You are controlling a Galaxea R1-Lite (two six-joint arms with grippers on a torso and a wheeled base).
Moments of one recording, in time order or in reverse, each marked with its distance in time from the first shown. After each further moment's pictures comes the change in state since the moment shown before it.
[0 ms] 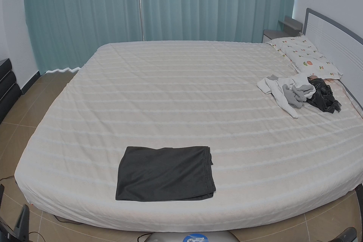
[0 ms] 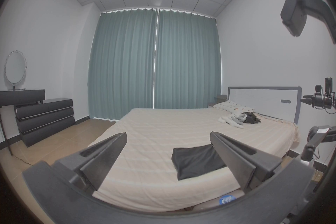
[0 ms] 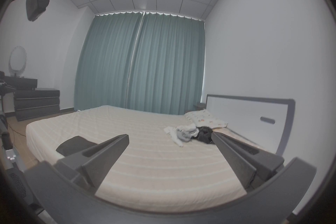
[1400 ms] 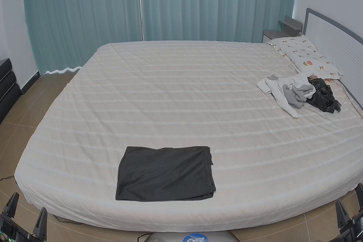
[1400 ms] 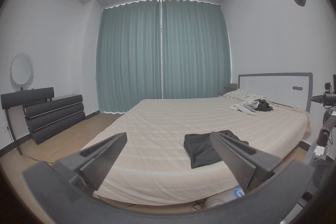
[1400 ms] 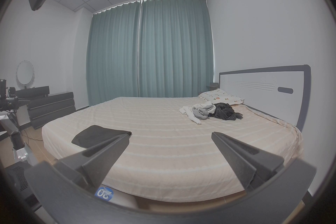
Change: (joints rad) left arm -0.016 -0.011 0.268 -0.181 0.110 0.045; right arm -0.022 -0.084 0.293 -0.077 0.129 0.127
